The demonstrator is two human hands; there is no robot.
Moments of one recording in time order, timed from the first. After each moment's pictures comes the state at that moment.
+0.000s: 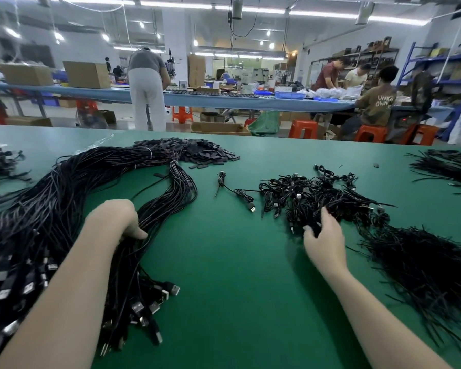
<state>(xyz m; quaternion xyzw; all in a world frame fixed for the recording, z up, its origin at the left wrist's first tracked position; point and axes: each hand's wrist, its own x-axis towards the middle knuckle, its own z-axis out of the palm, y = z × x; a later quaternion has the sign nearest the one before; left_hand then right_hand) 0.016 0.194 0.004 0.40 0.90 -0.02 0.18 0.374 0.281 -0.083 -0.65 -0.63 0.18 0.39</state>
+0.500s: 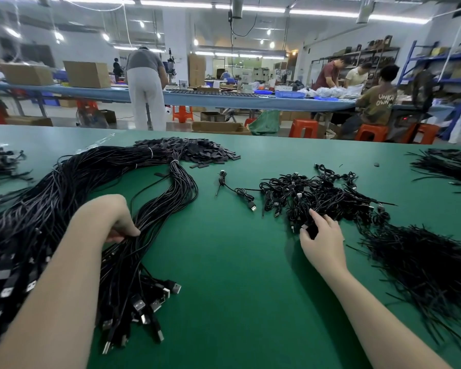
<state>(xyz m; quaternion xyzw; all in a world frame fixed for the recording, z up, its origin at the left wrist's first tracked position) 0.008 0.185 0.014 0.37 0.89 0.05 0.27 0.374 0.279 -0.092 -0.65 -0.65 0.16 0.37</state>
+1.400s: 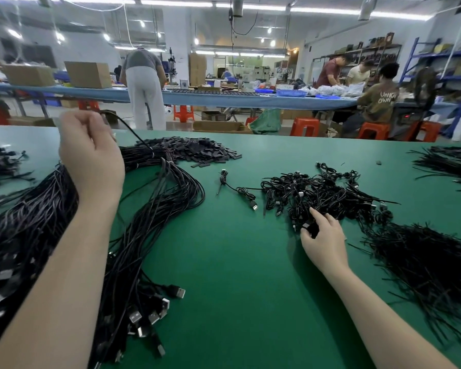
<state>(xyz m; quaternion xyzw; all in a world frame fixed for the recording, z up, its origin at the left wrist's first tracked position) 0.032 0.182 0.054 0.38 0.60 0.69 -0.14 0.373 0.281 -0.093 -0.65 -0.65 0.15 0.37</state>
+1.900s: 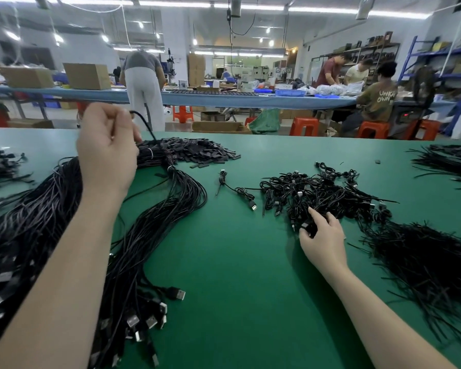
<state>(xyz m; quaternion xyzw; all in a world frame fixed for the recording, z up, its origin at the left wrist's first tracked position) 0.059 0.169 0.072 0.50 0.50 0.70 -0.08 0.372 0.276 -0.090 -0.65 -0.64 0.16 0.37</state>
